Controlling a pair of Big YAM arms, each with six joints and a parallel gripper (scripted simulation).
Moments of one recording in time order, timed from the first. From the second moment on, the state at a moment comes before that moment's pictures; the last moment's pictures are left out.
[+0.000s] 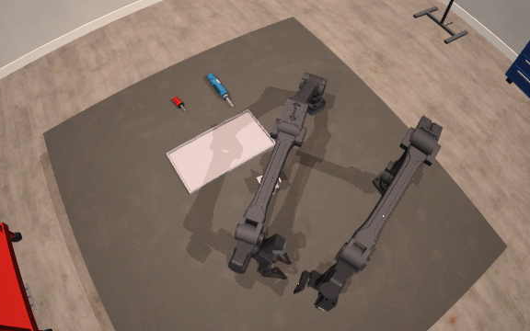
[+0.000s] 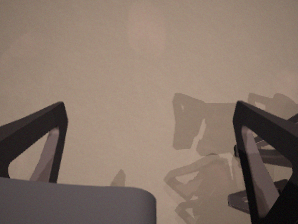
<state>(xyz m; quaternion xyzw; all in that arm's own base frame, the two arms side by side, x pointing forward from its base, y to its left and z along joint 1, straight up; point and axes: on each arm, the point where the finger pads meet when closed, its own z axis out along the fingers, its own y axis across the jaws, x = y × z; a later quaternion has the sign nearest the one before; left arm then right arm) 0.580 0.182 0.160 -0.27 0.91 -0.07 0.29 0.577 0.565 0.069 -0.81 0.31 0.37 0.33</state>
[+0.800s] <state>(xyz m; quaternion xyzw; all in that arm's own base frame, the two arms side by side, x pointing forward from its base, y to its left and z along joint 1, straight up) 0.580 0.182 0.160 -0.27 0.91 -0.07 0.29 0.633 0.478 0.088 -0.77 0.44 0.34 0.31</state>
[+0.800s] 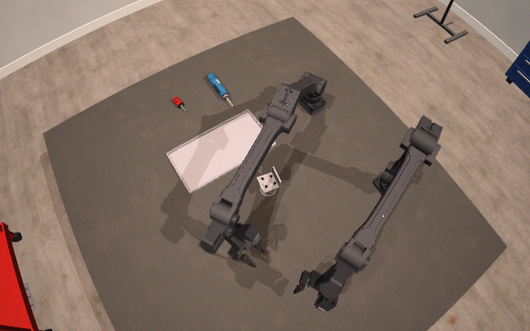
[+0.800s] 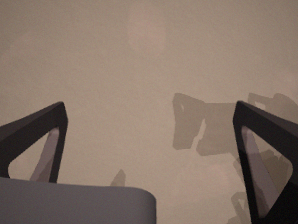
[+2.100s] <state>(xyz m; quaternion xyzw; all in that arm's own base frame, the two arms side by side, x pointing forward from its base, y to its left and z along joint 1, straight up) 0.580 0.182 0.160 -0.27 0.91 -0.07 0.29 0.701 0.246 0.074 -0.55 0.75 0.30 0.21</state>
